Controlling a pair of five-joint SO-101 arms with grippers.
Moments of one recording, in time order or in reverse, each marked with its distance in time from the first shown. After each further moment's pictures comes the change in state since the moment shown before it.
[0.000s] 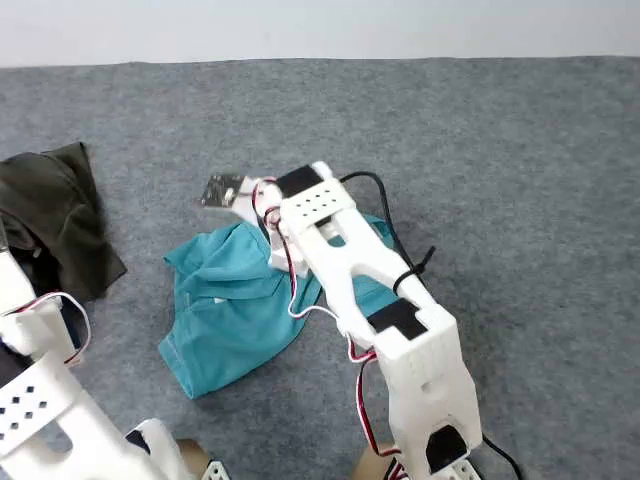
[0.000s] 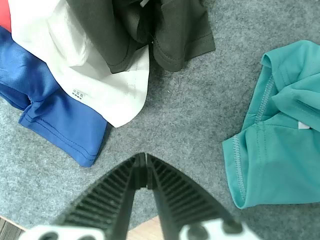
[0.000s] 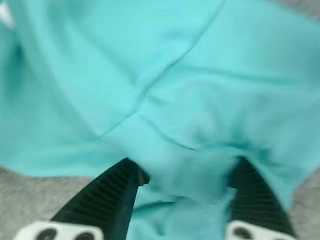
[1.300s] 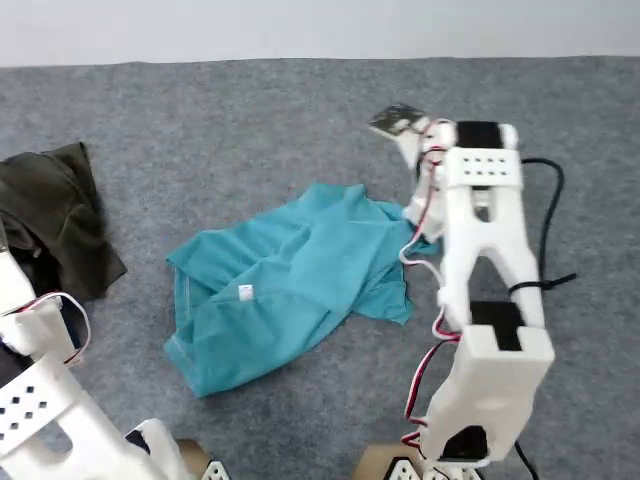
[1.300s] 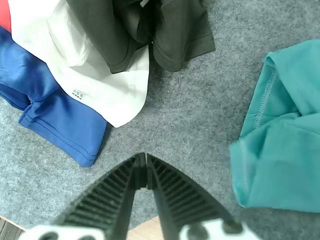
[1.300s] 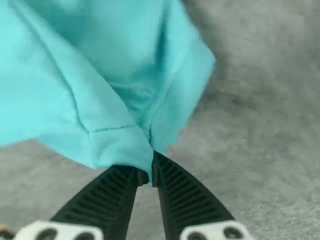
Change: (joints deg) left arm 0.0 0.0 0.0 0.0 0.0; right arm 32.3 -12.9 5.2 9.8 -0.3
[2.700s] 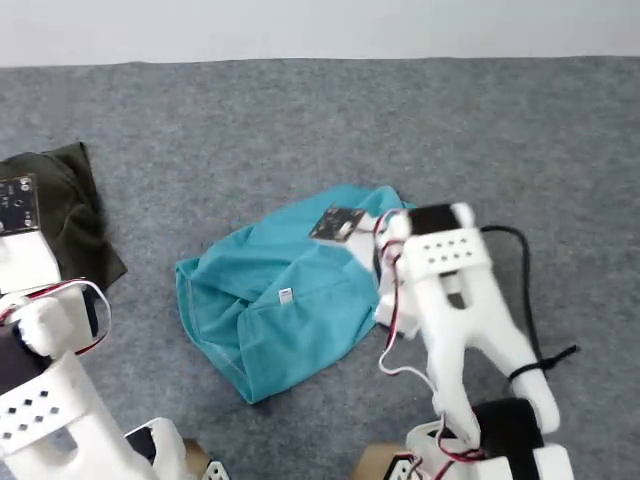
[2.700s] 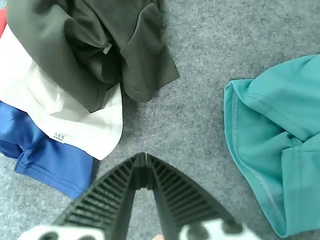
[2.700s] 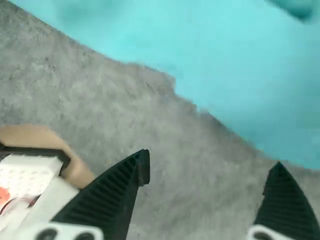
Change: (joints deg) left arm 10.5 -0.1 -5.6 0.1 0.2; right arm -15.0 -33.5 47.6 -3.1 7.0
